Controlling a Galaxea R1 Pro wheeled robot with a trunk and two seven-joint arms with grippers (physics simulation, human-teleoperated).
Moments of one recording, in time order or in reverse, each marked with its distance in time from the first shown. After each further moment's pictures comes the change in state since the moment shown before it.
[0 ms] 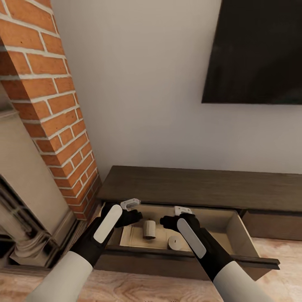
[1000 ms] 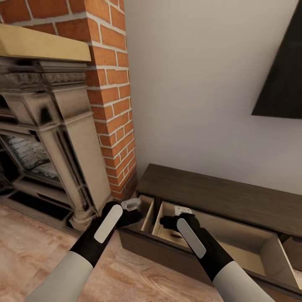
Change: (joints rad) left arm 0.000 -0.005 0.000 -0.001 0.000 0.000 0.000; right arm 0.000 0.001 0.000 -0.002 0.001 0.001 0.000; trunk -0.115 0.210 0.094
